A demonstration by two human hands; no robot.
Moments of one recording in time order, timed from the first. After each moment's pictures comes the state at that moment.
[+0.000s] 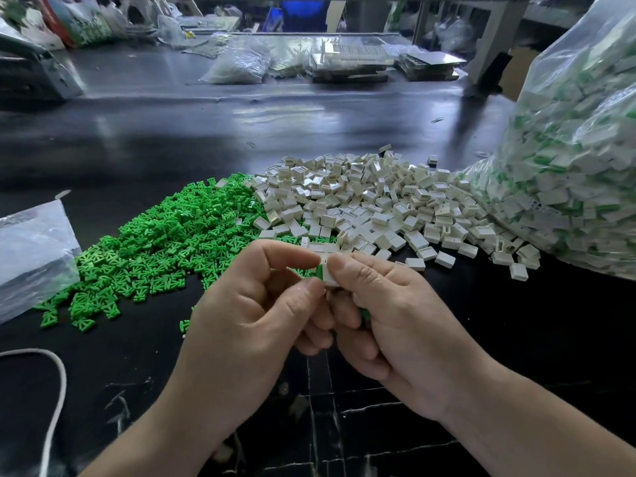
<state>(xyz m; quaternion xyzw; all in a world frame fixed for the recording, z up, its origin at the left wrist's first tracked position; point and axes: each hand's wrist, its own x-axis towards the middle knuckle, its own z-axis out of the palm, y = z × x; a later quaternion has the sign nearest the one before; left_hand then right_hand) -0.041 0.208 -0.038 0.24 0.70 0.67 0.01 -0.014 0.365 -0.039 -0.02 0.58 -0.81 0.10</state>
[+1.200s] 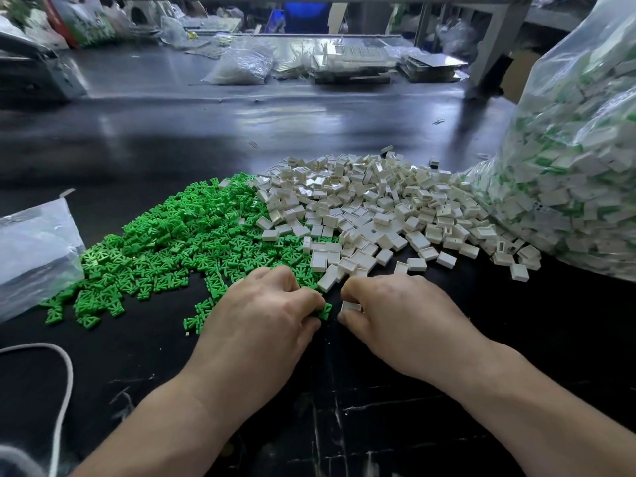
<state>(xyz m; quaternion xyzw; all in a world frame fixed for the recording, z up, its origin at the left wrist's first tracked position) -0.063 0.204 -0.063 0.33 0.93 0.14 -0.11 -0.029 0.384 -0.050 -0.04 0.99 -0.13 -0.01</state>
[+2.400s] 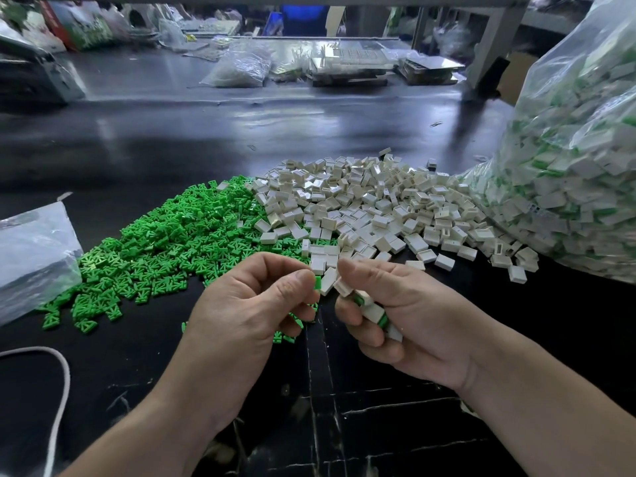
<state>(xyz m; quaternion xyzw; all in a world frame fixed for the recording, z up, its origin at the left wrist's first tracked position) -0.055 0.204 -0.045 0.10 0.67 0.73 0.12 -0.029 0.389 -0.040 0.06 0.55 -0.80 0.21</state>
